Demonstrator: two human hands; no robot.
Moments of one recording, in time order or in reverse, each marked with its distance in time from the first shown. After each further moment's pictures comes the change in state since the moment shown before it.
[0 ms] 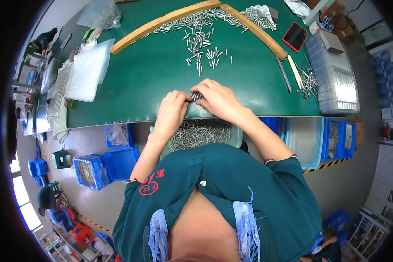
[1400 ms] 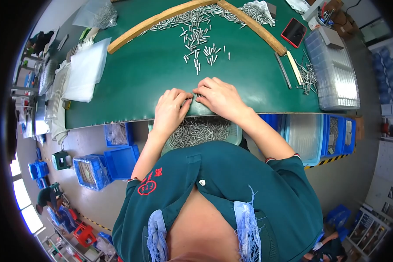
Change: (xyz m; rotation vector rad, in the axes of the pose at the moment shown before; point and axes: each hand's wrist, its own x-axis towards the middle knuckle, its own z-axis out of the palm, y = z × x) left_hand 0.002 0.009 0.001 0.077 0.065 -0.004; right_hand -0.008 0.000 -0.005 -0.056 -0.014 -0.006
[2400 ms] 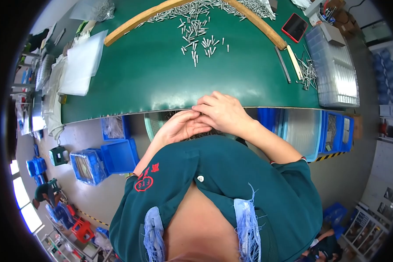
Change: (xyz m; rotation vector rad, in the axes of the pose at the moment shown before) left_hand -0.041 0.005 0.033 -2.112 -0.609 -0.976; right_hand -0.040 -0.020 -0.006 0.004 0.005 -0.162
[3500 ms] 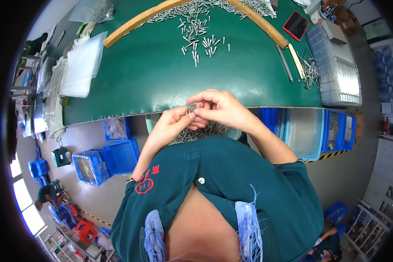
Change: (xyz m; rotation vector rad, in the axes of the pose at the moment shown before) left_hand -0.032 0.023 0.054 0.899 0.177 0.206; right_hand 0.015 -0.005 -0.018 0.976 -0.110 0.429
